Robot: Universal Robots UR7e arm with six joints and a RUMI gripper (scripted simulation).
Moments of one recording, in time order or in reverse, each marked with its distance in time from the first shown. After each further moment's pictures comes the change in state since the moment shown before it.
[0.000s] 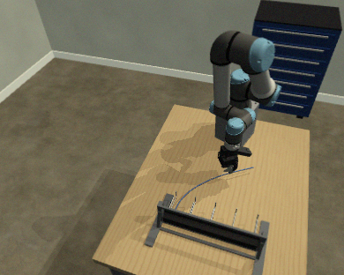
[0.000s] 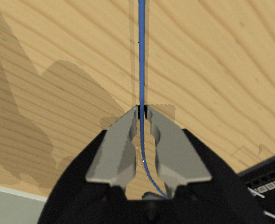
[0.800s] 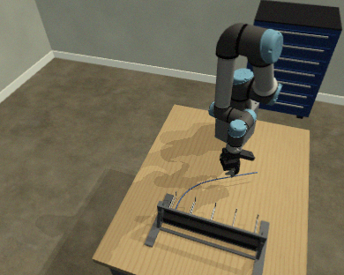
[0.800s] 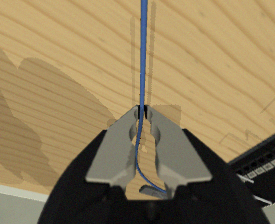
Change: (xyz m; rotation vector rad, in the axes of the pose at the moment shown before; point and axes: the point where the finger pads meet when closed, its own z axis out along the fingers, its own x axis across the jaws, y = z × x) arm 0.036 0.006 -0.016 -0.002 0.008 0.079
